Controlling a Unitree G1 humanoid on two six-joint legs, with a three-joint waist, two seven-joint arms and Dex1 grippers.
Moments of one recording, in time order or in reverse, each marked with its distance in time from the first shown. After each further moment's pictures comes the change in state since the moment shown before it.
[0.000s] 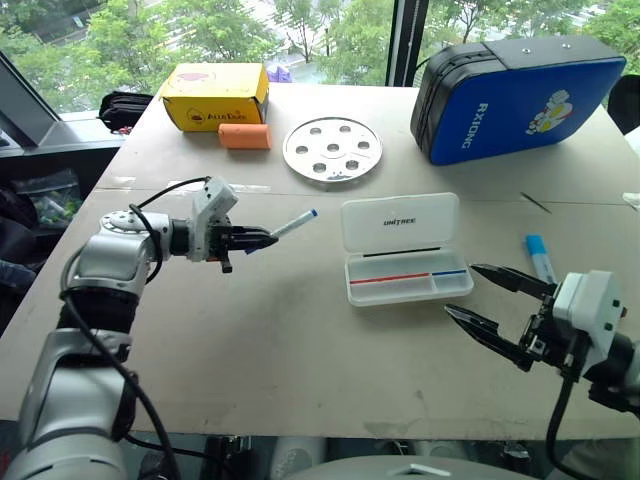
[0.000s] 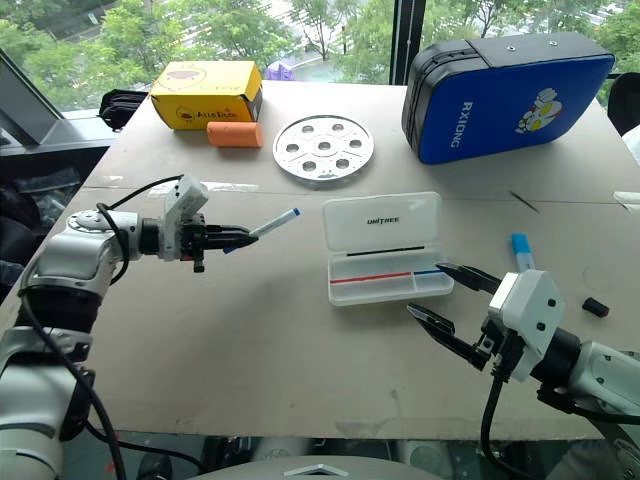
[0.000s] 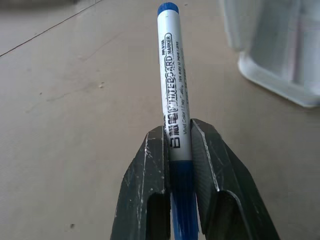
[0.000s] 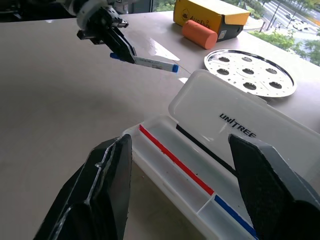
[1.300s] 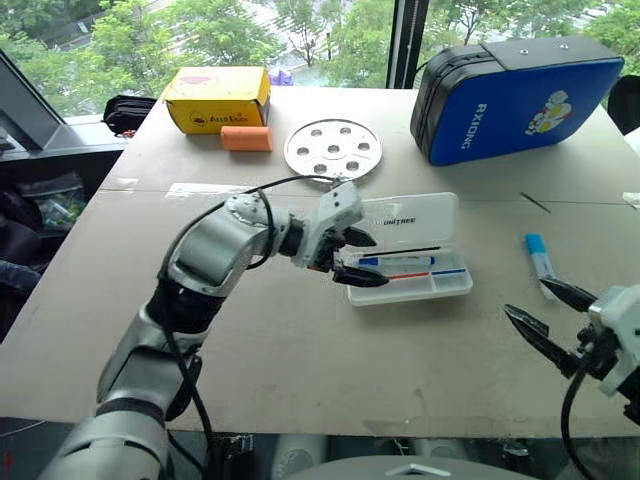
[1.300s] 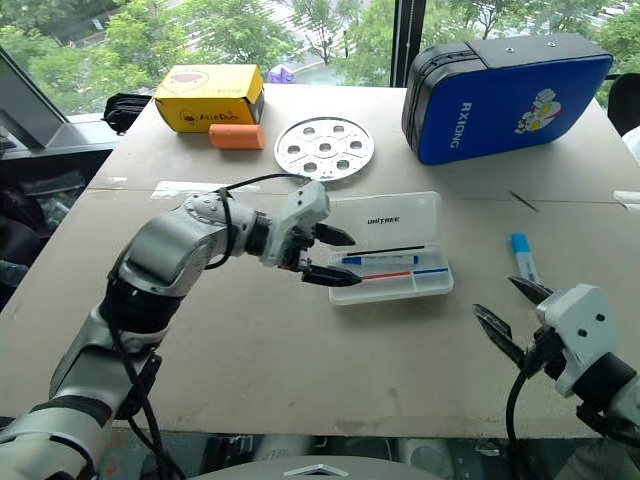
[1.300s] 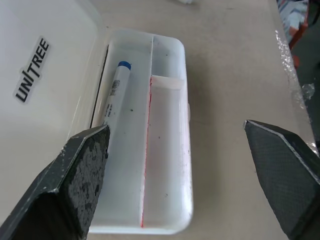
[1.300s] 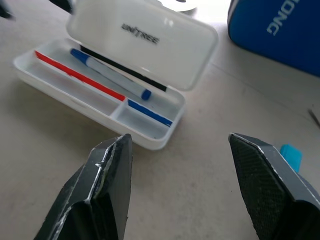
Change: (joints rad) left arm -0.085 -0.260 -0.137 -0.426 -0.058 0.356 0.194; right arm 0.078 0.082 -0.122 0.035 -0.140 0.215 -0.235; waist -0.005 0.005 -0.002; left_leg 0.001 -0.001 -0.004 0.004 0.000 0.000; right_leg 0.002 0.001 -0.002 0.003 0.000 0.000
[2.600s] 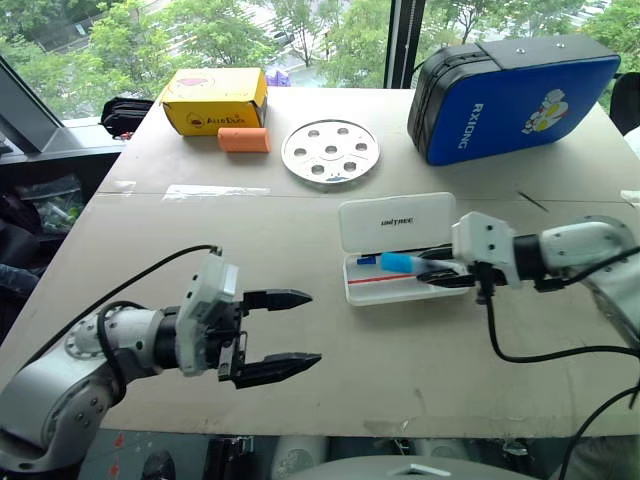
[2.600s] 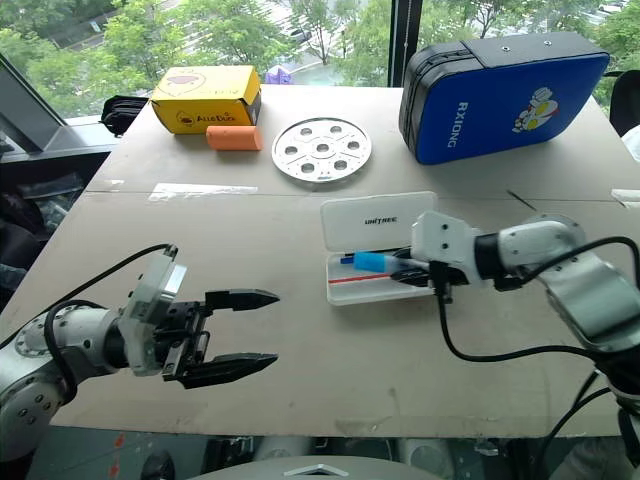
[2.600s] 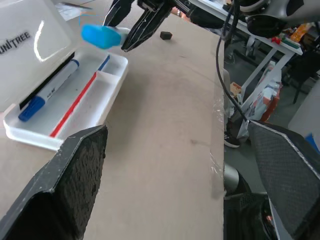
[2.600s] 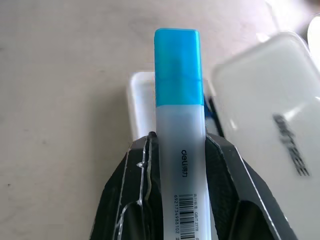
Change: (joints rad) left arm 0.832 0.212 0.558 -0.385 -0.423 -0.271 0.030; right arm -1.027 -0.207 0.837 0.486 -0.217 -0.119 0.659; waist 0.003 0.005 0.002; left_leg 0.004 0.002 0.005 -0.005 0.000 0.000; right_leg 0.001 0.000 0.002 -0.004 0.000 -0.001
